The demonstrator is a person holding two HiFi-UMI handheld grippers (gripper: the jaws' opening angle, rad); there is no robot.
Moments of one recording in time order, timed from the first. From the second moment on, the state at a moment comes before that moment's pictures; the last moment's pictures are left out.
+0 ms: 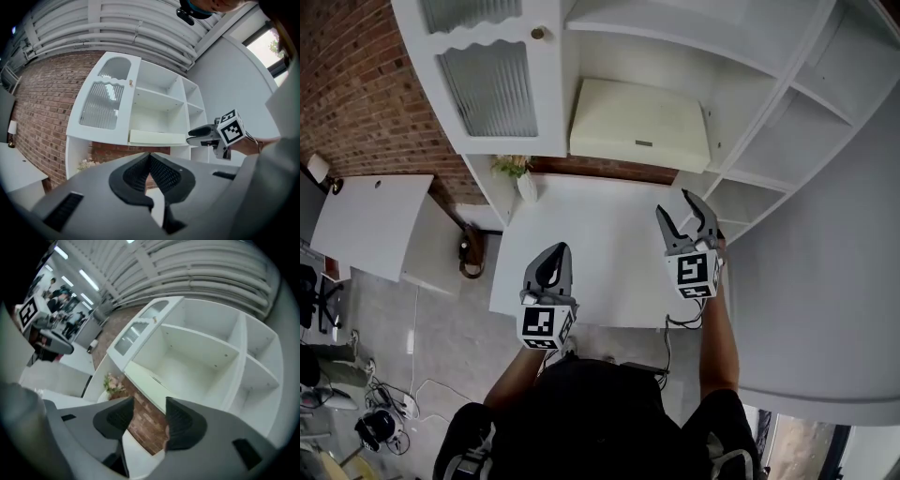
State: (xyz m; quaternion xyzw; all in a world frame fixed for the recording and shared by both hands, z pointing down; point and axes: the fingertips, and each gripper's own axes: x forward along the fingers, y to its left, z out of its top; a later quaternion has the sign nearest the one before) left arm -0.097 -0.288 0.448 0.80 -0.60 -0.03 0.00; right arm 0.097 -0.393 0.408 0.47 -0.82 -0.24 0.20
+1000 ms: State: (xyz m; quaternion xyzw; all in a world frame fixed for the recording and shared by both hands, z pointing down) left arm -0.070 -0.271 0.466 0.81 -0.59 -0.02 0.01; right arm 0.113 -0.276 0.494 0.55 -0.83 0.08 0.02
